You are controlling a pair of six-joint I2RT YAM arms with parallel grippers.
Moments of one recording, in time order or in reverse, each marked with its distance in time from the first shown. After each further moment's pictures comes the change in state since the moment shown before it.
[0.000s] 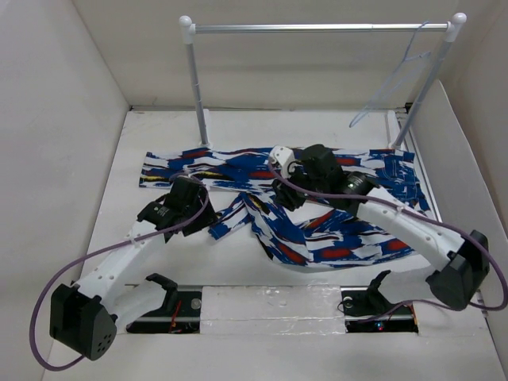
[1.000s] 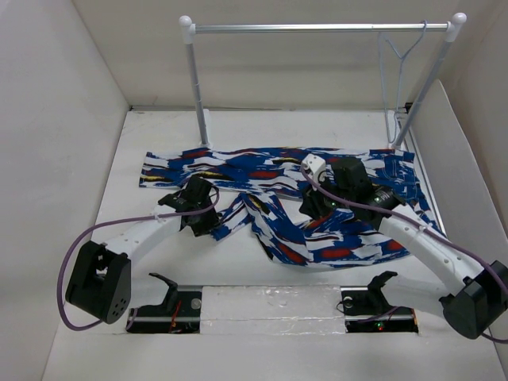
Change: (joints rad) left arm 0.000 0.253 -0.050 0.125 0.016 -0.044; right arm -0.189 -0.241 -0.259 -0.001 -0.090 0.031
